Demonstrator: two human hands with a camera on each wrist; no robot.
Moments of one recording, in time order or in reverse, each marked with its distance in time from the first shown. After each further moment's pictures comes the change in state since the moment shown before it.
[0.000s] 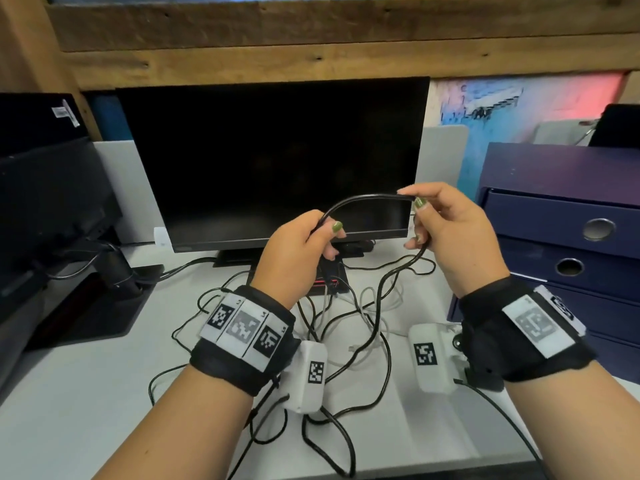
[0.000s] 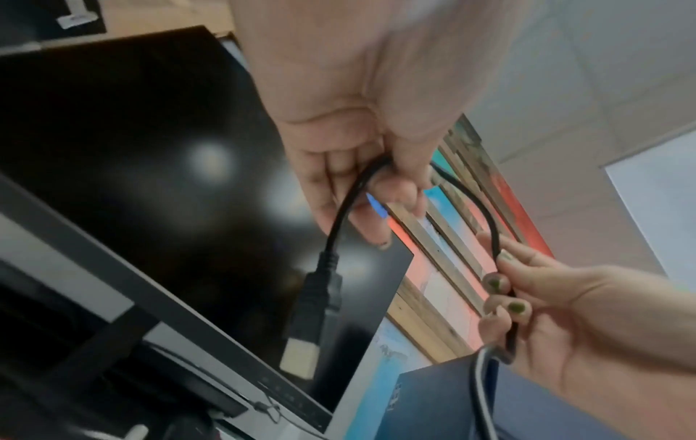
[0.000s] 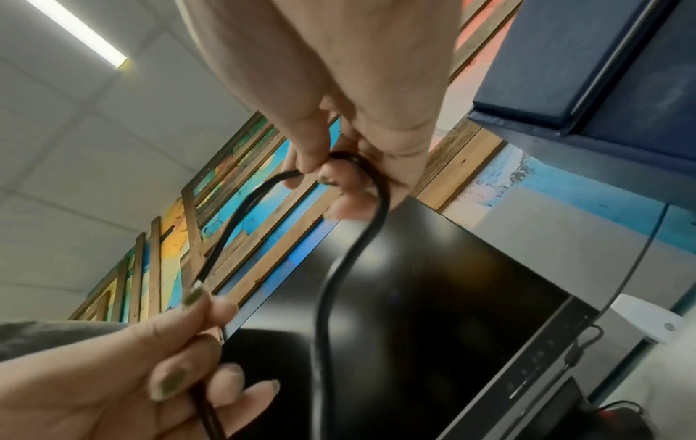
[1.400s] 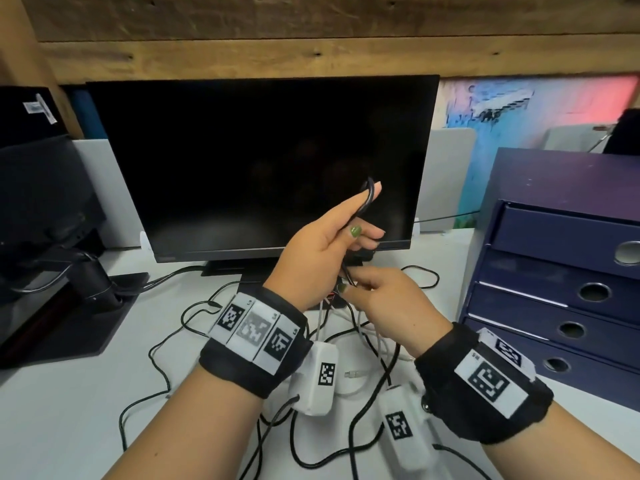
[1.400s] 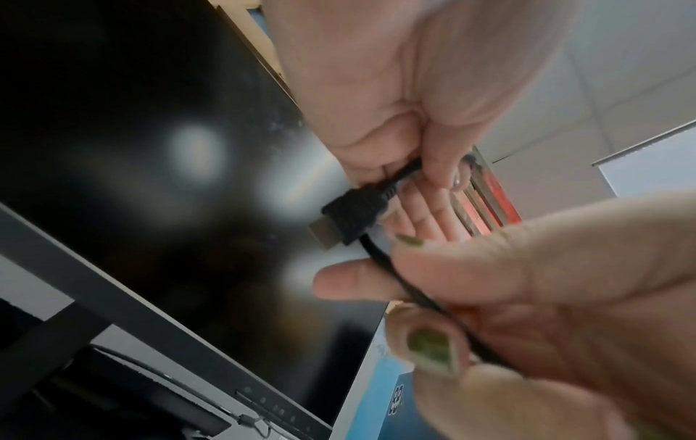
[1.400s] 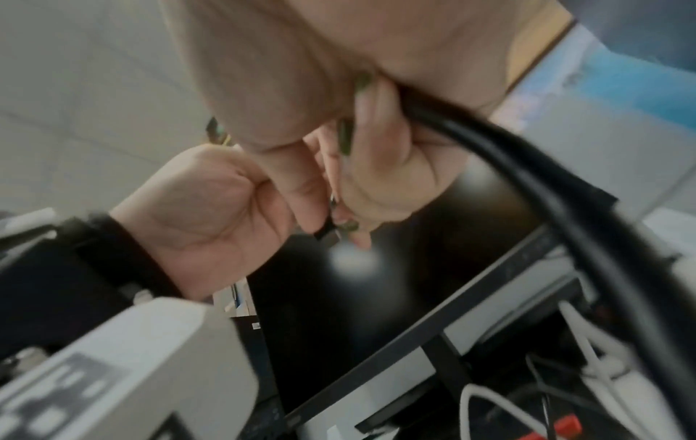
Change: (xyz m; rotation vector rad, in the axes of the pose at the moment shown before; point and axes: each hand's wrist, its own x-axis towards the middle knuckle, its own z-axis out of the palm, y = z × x) left_hand 0.032 0.001 0.026 -0.281 -0.206 0.180; right_hand -0.011 0.028 0.049 -0.324 -0.413 0.255
